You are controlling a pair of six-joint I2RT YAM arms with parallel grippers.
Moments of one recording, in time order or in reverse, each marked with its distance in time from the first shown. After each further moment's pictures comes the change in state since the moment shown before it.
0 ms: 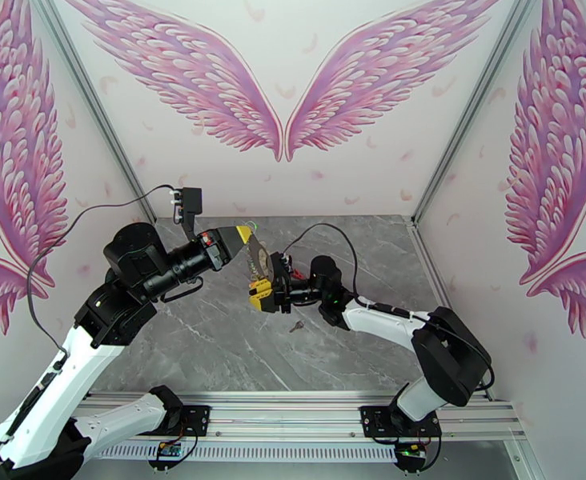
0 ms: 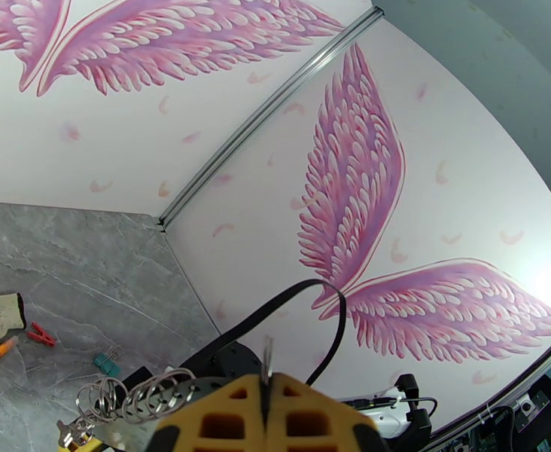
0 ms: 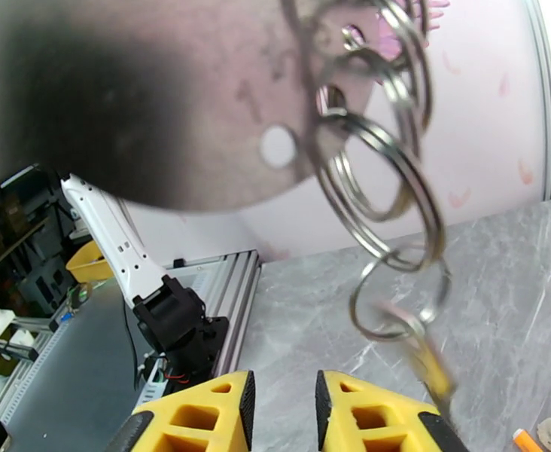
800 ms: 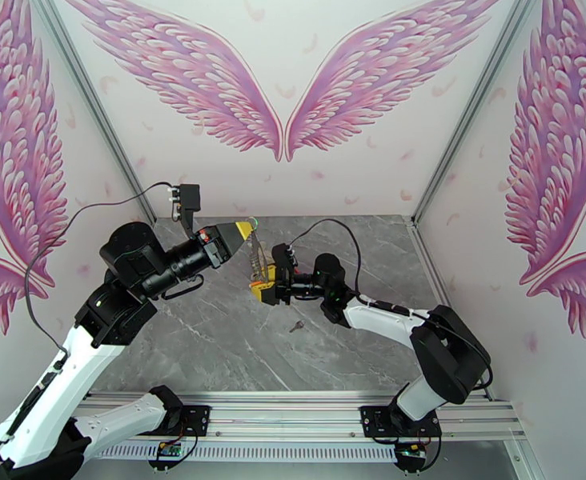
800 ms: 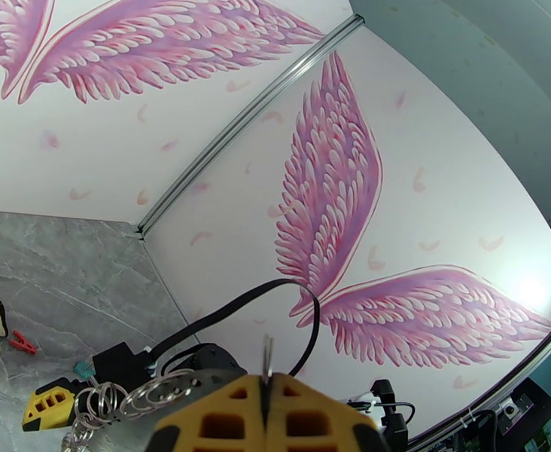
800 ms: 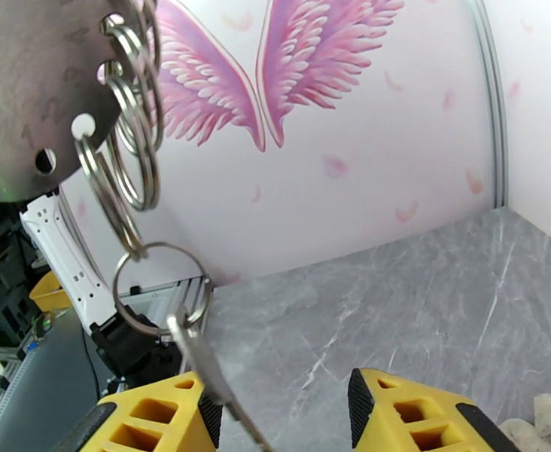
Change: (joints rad) left arm 0.000 0.003 0.000 0.064 0.031 -0.046; right arm -0.026 0.003 0.000 0.066 0.126 0.019
